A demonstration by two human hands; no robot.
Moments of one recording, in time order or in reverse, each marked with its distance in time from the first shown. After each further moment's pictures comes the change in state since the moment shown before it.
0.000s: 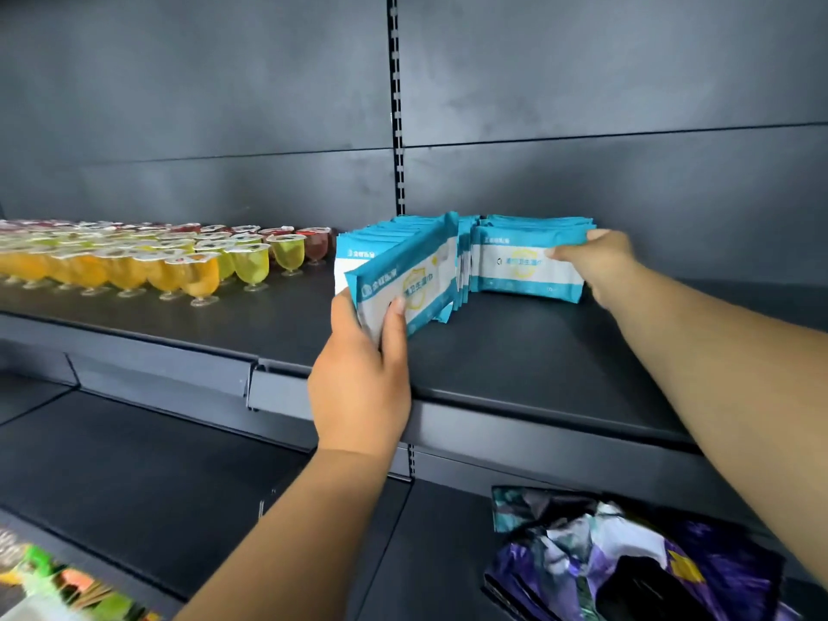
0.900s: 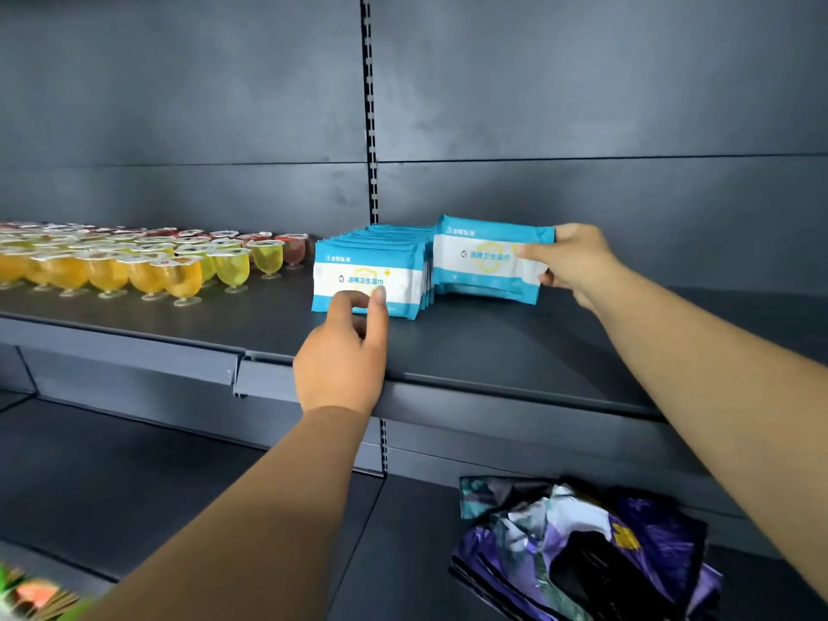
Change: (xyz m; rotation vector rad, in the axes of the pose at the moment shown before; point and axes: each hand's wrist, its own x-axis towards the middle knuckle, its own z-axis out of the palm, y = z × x) left_hand 0.003 0.006 -0.004 0.092 -0.176 -0.060; right_hand -0.067 -0.032 -0.038 -0.054 -0.155 -0.114
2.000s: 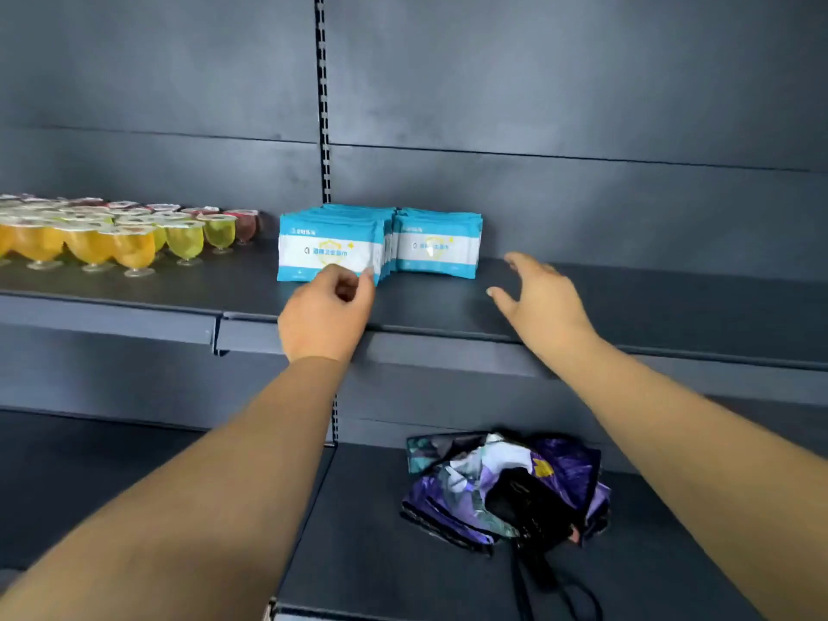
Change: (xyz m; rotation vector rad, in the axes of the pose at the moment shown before) left_hand 0.000 -0.001 -0.004 -0.101 0.027 0.101; right_hand -0.122 0.016 -0.013 -0.886 0.191 -0.366
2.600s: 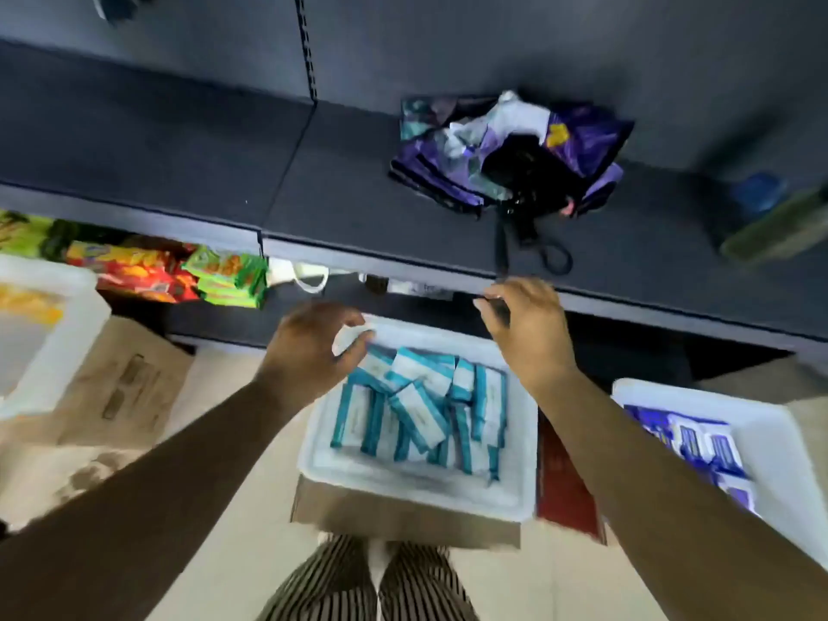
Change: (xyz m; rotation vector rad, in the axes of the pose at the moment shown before) left_hand -0.353 -0.192 -0.035 0.137 -0.701 0.292; right_hand -0.361 0.106 0.114 0.052 -0.282 -0.054
